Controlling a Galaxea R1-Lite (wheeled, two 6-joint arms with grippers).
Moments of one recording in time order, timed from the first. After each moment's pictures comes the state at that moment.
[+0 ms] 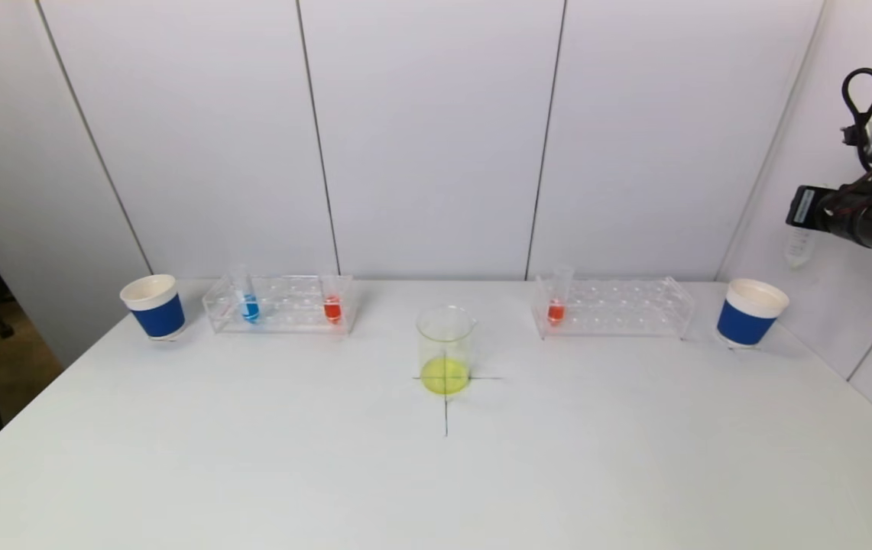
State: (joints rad) left arm 0.01 0.00 -0.04 0.09 -0.02 0.06; right arm -0.27 2.03 -1.40 -0.37 -0.09 0.07
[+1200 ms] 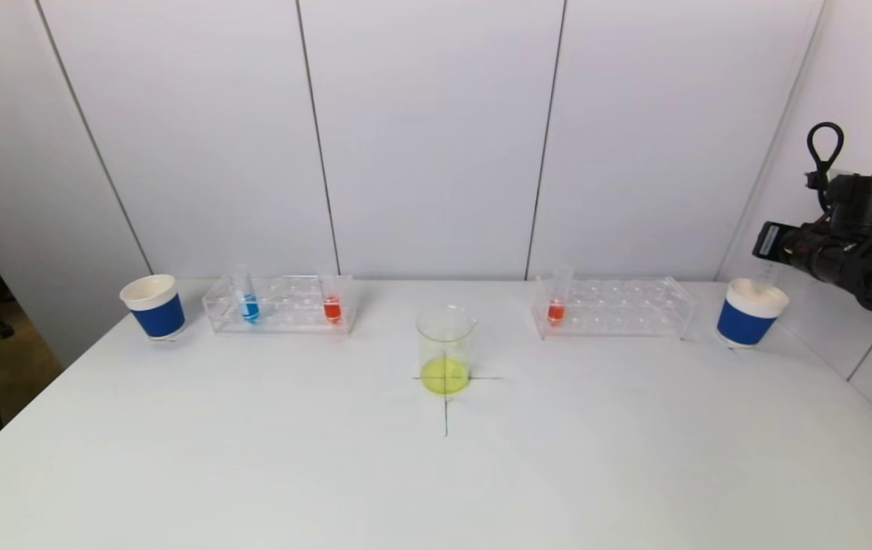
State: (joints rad) left arm 0.01 0.00 -0.04 0.09 -0.02 0.06; right arm -0.26 2.17 -1.35 -0.54 -0.07 0.13
